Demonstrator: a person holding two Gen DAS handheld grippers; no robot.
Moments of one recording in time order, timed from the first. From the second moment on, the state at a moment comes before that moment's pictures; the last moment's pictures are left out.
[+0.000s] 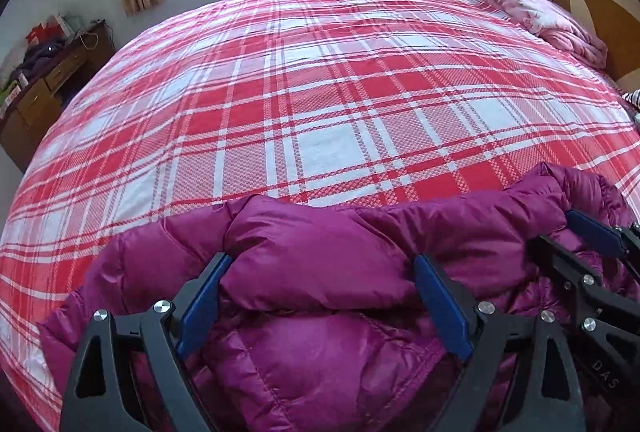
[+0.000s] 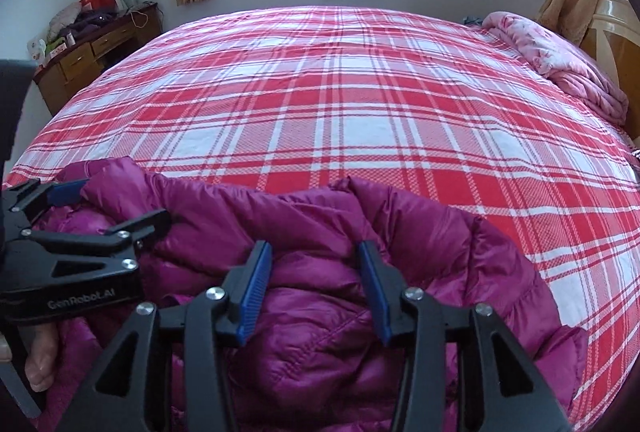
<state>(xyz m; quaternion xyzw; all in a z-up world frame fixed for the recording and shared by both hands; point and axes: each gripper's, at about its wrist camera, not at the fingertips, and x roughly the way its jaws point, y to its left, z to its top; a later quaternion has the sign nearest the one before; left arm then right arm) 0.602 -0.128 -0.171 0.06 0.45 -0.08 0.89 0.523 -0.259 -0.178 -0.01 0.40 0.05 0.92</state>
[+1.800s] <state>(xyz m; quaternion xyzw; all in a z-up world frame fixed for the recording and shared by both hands) 0.608 -0.130 -0.183 0.06 0.45 -0.06 0.89 0.530 -0.244 -0.190 -0.07 0.41 0.02 0.91</state>
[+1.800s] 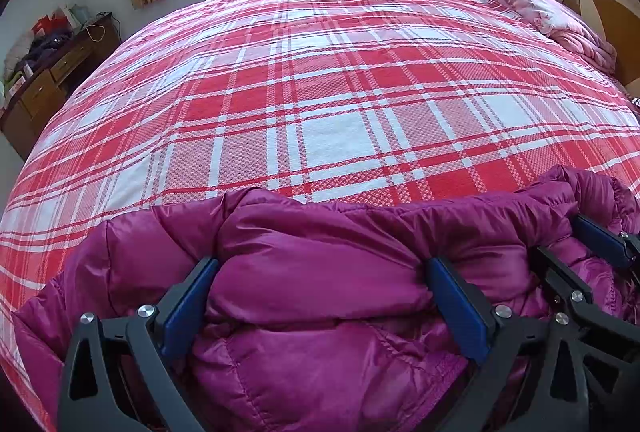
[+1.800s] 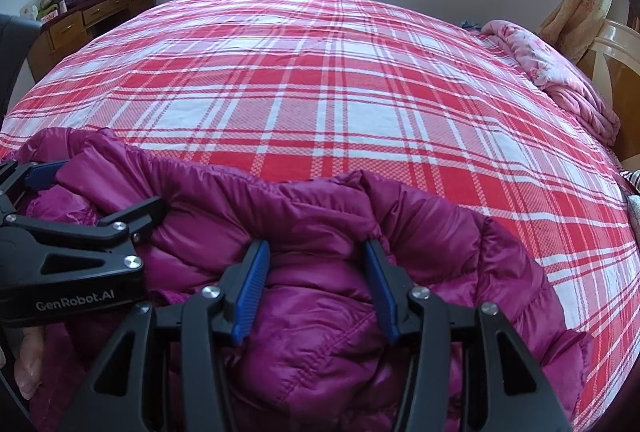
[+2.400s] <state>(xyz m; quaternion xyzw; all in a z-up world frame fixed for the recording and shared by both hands) 0.600 -0.109 -0.148 0.02 0.45 -0.06 0.89 0.520 -0.246 -0.165 -0.08 0.41 0.03 0.91</state>
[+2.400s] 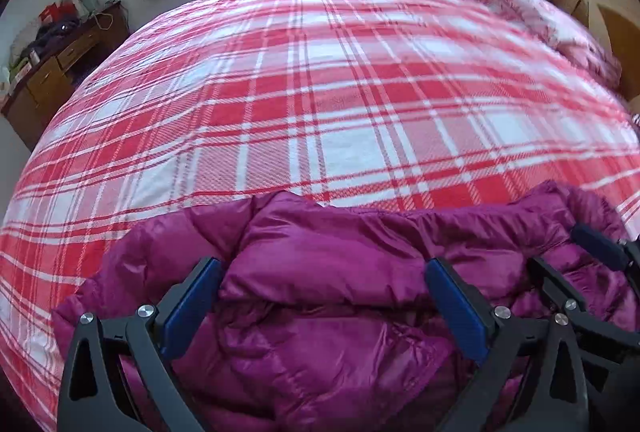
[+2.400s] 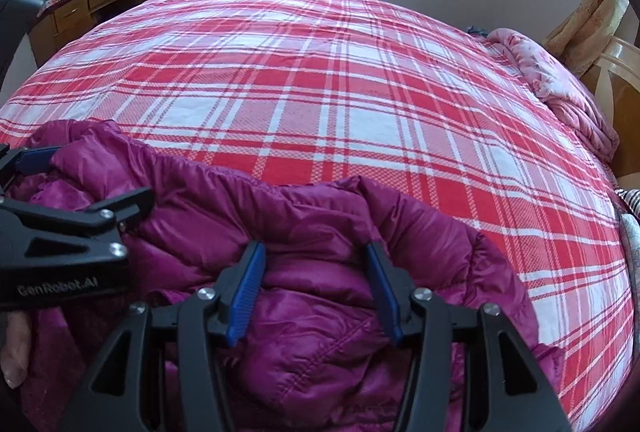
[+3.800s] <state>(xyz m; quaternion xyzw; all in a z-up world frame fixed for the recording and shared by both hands) 0.193 0.046 -0.186 0.09 0.42 -0.04 0.90 0.152 -0.333 -0.203 0.05 0.44 0.01 0.90</state>
